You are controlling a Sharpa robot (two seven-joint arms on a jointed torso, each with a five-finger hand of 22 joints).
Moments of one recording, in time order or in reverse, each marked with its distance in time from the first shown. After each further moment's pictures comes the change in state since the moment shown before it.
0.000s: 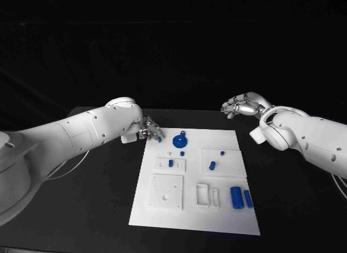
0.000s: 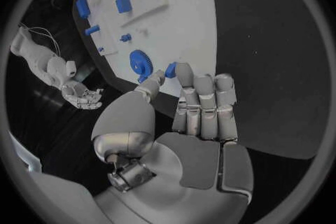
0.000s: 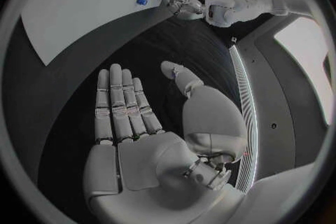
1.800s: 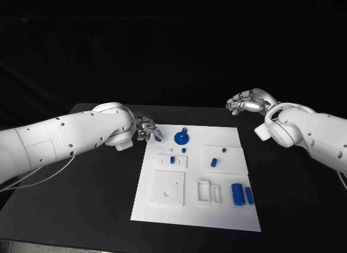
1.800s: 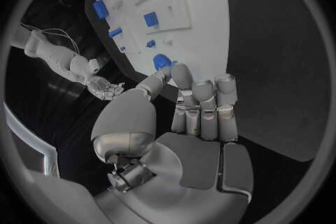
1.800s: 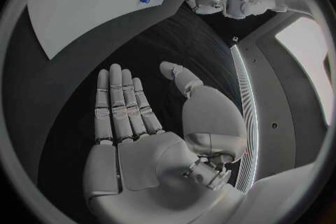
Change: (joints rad) left arm 0.008 -0.261 -0.008 0.450 0.034 -0.231 -0.027; left_hand 0.068 0.007 0.178 -0.058 0.070 0.167 -0.056 0.124 -0.043 0.106 -0.059 0.022 -0.026 0.079 -0.016 0.045 -0.004 -0.020 0.081 -0.027 0.035 0.000; right arm 0.000 -0.023 0.000 -0.001 0.004 0.000 -0.001; right_hand 0.004 0.004 0.003 0.003 0.036 0.000 0.000 0.005 -0.005 0.000 0.000 0.000 -0.009 -0.004 0.004 0.000 -0.003 0.000 -0.004 0.004 -0.008 0.004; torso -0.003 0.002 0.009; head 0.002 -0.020
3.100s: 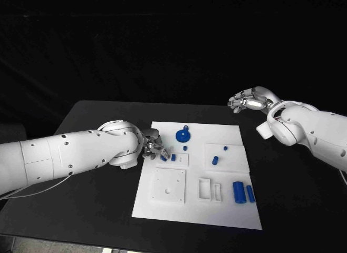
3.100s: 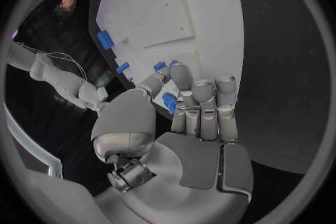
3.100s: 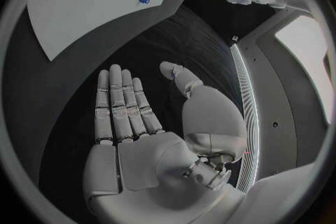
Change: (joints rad) left arm -0.047 -0.039 -0.072 0.163 -0.063 -0.043 -0.016; left_hand -0.008 0.007 0.002 -0.003 0.007 0.011 0.003 0.017 0.056 0.008 0.002 0.008 0.002 0.011 0.001 0.004 0.000 -0.009 0.005 -0.005 0.004 -0.001; right arm 0.000 -0.001 0.000 -0.002 0.008 0.009 0.000; right_hand 0.000 0.000 0.000 0.000 -0.006 0.000 0.000 0.000 -0.003 -0.011 0.004 0.000 -0.013 -0.008 0.001 -0.013 -0.012 0.015 -0.006 0.006 -0.012 -0.001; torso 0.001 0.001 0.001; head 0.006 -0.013
